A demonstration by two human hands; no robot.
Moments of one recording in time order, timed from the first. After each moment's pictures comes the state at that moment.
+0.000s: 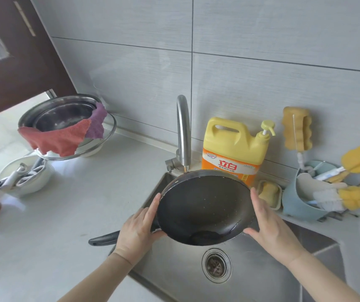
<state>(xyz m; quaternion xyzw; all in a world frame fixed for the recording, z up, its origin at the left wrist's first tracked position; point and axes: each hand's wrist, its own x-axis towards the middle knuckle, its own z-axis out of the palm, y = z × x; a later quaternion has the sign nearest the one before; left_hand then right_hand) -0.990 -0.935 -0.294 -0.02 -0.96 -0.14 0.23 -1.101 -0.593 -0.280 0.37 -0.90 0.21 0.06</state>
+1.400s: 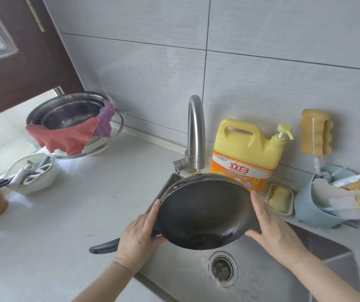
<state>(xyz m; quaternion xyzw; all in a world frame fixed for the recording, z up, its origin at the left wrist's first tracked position) -0.979 -0.956 -0.299 0.04 -0.96 -0.18 0.21 -1.106 -0.617 -0.277 0.38 -0.90 0.18 0.04</state>
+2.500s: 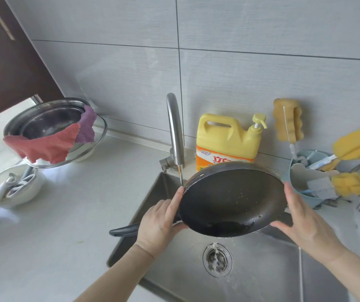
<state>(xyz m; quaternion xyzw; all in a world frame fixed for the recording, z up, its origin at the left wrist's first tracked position) -1.021 -0.891 -0.267 -0.08 -0.95 -0.15 0.27 -1.095 -0.543 -0.253 0.29 -0.92 0.17 0.17</state>
